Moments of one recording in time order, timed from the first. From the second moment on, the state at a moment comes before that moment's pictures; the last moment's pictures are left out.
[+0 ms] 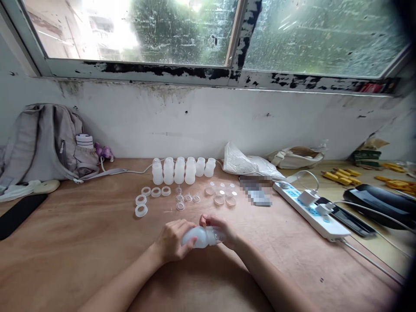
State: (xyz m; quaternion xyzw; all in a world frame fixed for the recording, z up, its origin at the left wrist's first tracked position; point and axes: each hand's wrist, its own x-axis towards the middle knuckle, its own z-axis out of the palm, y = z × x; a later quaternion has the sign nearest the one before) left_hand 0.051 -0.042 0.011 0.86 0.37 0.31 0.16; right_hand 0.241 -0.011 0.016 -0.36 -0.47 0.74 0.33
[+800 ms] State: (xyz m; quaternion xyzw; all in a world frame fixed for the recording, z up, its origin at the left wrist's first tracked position) left_hand 0.039 -0.031 0.005 0.85 0.40 0.34 0.04; right_hand 0.245 -0.006 0.031 -0.28 -0.38 0.75 0.46
